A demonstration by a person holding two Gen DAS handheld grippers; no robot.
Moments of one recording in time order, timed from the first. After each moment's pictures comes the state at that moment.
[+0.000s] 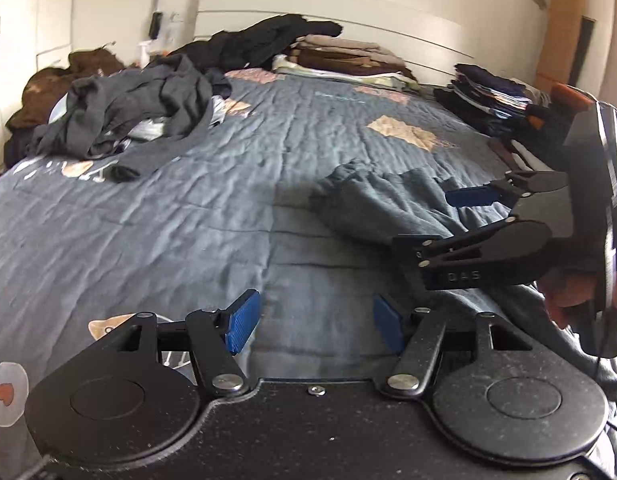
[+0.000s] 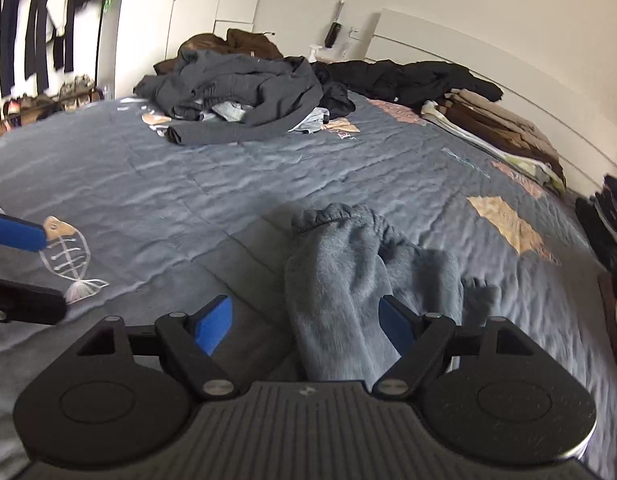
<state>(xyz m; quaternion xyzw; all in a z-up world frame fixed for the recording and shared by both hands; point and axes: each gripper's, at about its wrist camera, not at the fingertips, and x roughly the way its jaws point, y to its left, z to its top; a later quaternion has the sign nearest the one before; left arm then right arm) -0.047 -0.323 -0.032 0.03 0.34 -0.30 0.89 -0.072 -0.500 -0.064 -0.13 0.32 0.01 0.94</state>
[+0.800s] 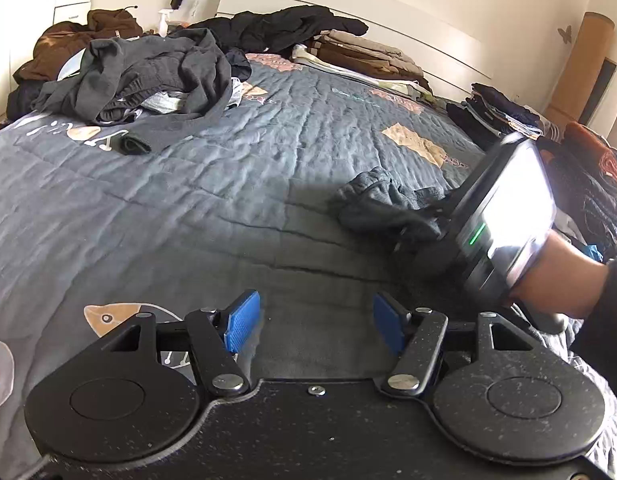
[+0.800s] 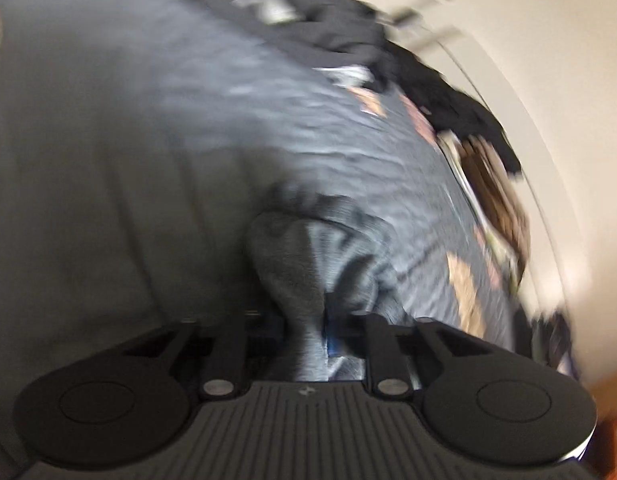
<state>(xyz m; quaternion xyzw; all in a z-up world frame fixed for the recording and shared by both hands) -0.025 -0.306 -0.031 -0.03 0.36 -0.31 0.88 0.014 -0.482 -0.113 -0.34 0.37 -0.03 0.86</state>
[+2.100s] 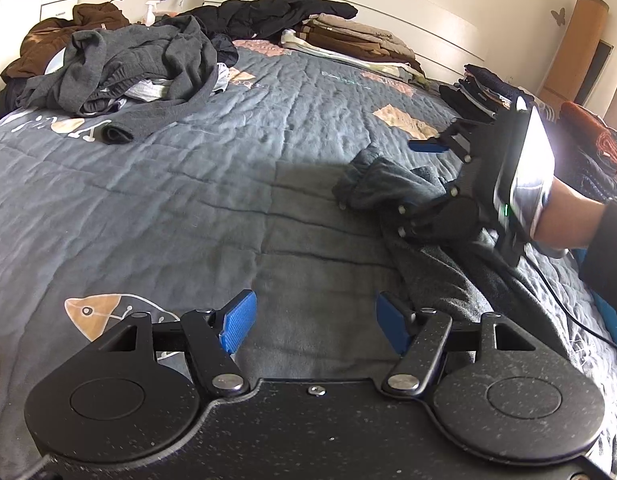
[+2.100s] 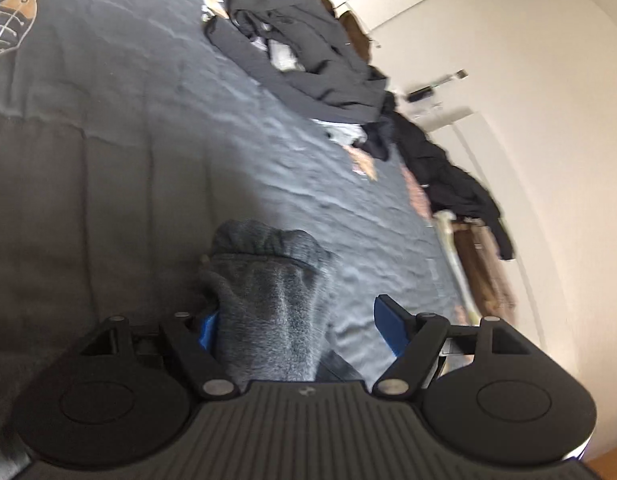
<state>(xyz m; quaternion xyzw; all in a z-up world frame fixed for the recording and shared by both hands) -0.026 -0.322 -0.041 -0.01 0.38 -0.31 0.87 0.010 -0.528 -0.103 -0.43 0.28 0.06 0.86</state>
